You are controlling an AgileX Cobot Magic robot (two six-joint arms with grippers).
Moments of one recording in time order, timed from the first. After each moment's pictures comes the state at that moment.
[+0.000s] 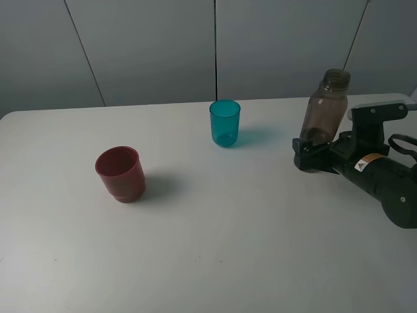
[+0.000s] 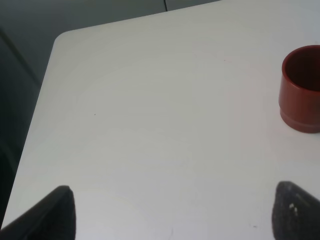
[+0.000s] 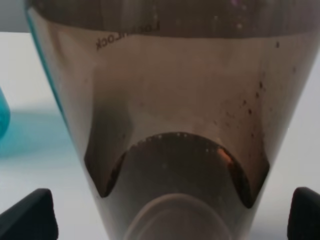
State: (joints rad) left arm 0.07 0.00 -0.52 0.02 1.09 0.17; right arm 0.25 1.97 -0.34 0.09 -1.12 0.02
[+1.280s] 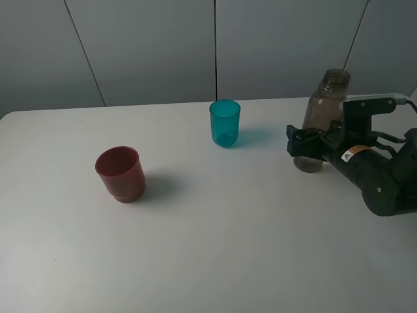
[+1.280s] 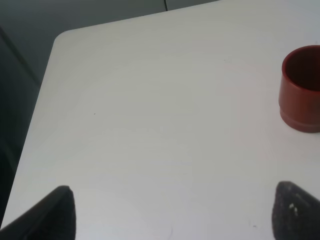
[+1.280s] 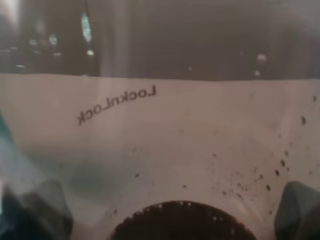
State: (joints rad) left arm 0.07 0.00 -0.52 0.02 1.10 0.17; right arm 0.25 2.07 -0.45 0.10 -1.21 0.03
